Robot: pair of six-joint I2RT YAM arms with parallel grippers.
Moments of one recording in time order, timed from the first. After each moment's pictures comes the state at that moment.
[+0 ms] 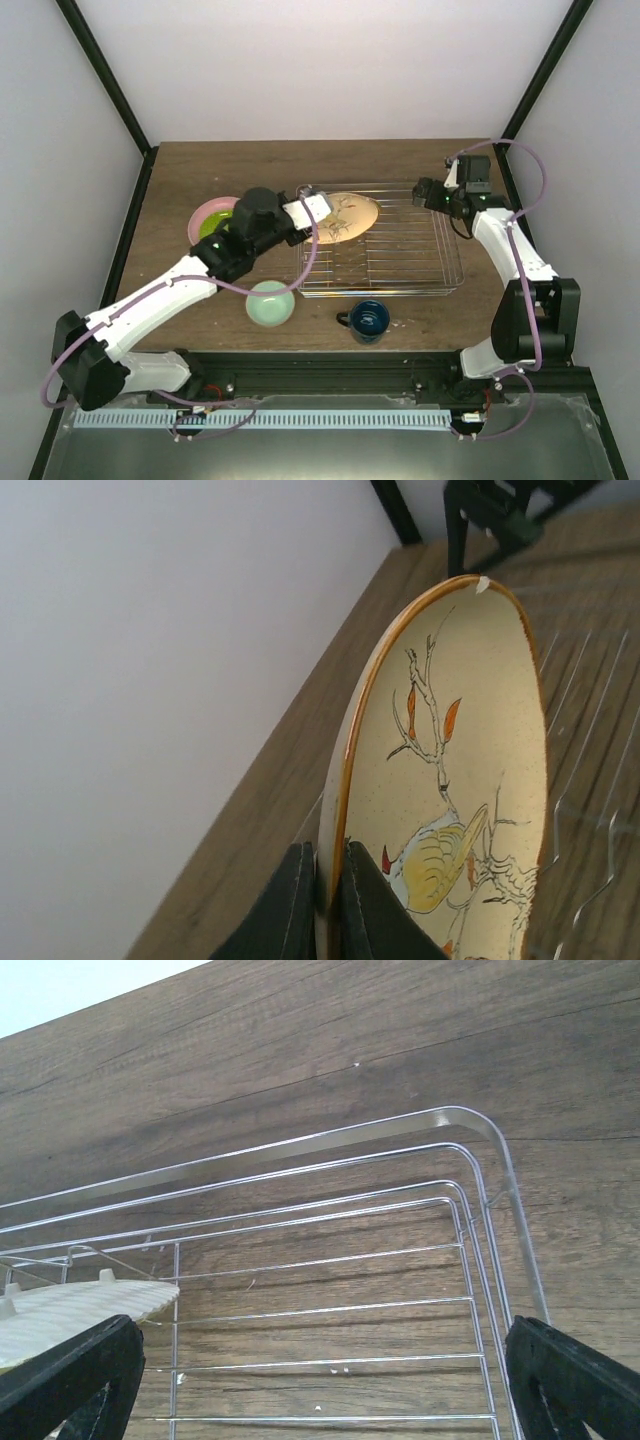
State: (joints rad) left arm -0.74 1.25 1.08 -0.10 -0.03 0.53; right arm 0.02 1.48 1.16 -0.44 -0.17 0.27
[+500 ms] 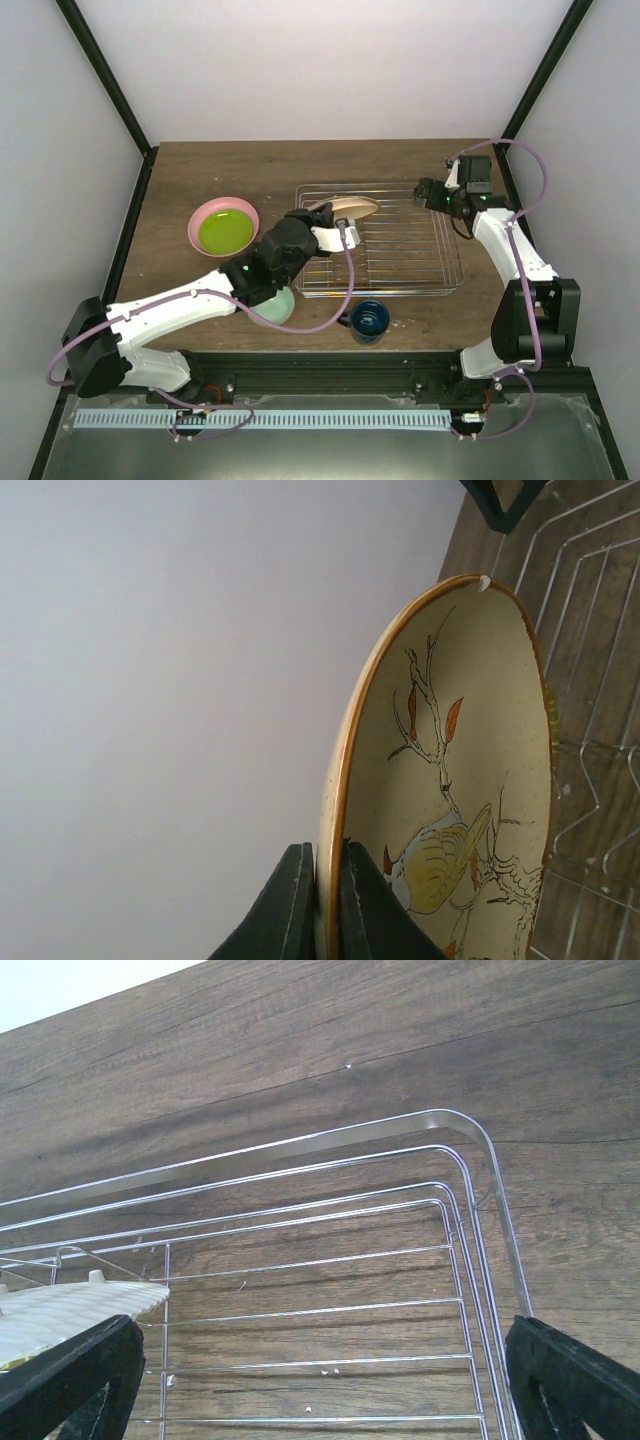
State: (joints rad) left arm -1.00 1.31 1.00 0.10 -0.50 0.94; right arm 0.02 1.48 1.16 -0.44 -0.16 0.25
